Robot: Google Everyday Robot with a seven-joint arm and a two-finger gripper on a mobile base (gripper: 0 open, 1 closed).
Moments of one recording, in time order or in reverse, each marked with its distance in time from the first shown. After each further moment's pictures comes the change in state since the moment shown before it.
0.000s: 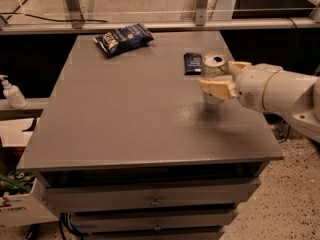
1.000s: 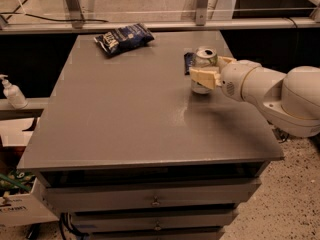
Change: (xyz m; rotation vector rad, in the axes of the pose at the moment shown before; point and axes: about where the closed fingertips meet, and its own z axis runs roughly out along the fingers) arm 0.000 -0.024 0.060 0.023 -0.085 0.110
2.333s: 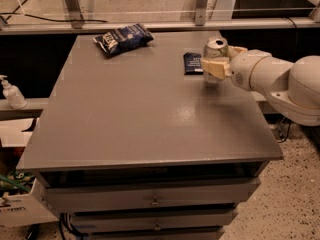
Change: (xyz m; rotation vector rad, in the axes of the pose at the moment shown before) arm -0.007 -0.047 0.002 0.085 0.003 -0.077
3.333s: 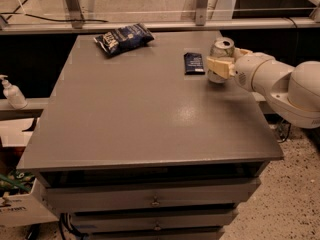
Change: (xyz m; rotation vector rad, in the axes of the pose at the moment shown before) arm 0.014 -0.025 0.007 0.055 -0.020 0.072
